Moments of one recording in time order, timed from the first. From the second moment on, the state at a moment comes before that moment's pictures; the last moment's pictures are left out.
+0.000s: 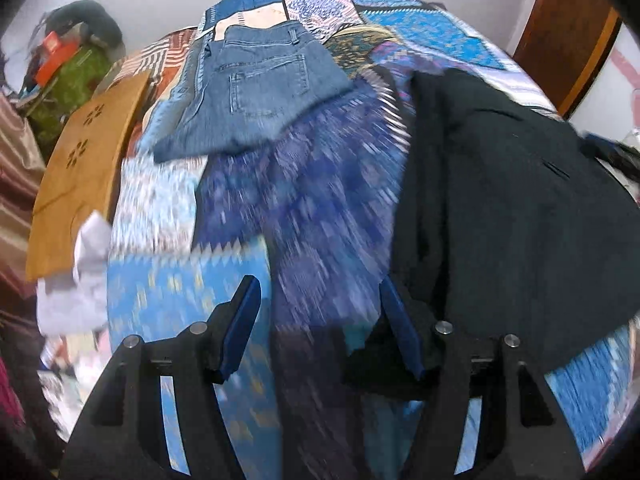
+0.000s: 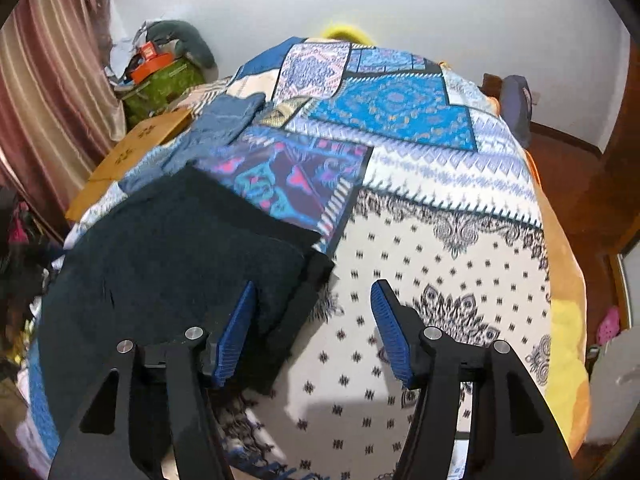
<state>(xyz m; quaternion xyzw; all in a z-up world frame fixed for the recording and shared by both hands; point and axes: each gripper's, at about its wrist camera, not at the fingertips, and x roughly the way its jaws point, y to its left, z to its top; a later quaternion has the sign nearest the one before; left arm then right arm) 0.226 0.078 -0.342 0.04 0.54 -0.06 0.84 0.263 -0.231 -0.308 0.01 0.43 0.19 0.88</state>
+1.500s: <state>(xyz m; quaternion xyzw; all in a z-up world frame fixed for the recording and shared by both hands) 0.235 0.038 -0.267 0.06 0.47 -0.13 0.87 0.167 -0.238 -0.273 0.05 0.42 0.20 0.88</state>
